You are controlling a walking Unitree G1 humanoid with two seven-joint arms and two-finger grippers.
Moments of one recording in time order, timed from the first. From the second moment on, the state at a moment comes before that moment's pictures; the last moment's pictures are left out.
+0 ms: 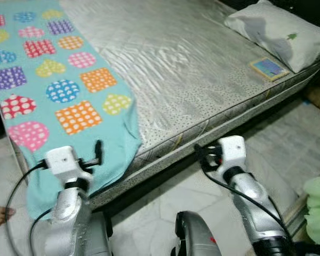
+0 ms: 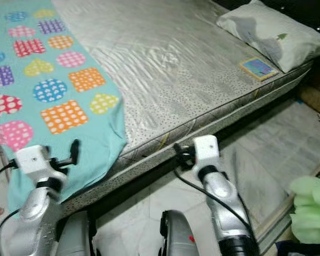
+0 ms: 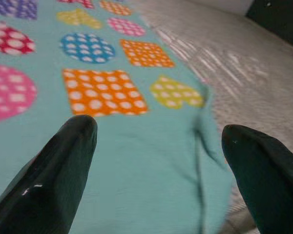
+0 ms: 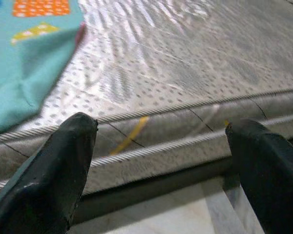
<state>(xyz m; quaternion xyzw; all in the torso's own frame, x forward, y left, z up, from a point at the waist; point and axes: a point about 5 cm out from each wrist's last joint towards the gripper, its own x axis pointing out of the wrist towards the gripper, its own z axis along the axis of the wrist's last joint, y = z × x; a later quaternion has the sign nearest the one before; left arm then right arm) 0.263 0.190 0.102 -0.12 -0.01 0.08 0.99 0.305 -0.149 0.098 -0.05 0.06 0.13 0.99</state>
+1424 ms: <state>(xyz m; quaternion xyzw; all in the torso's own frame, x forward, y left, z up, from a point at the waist) 0.266 0.184 0.103 -0.13 -0.01 0.07 0.99 0.305 -0.152 0.097 -0.05 0.06 0.12 0.99</state>
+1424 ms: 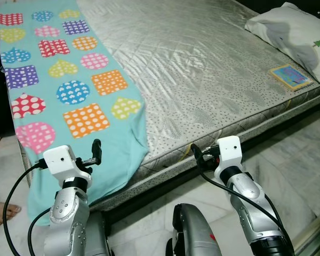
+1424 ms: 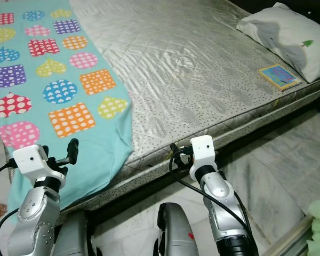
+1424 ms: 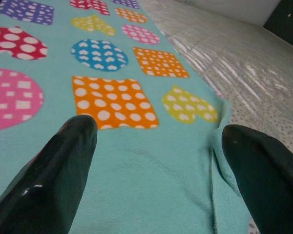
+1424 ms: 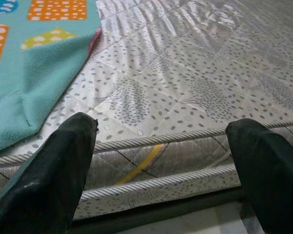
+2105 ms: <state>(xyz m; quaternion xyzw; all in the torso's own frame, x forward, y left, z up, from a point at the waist) 0.267 0.182 0.104 -0.14 -0.01 0.06 0.99 0.306 -0.153 0.098 -0.05 0.05 0.12 0.99</state>
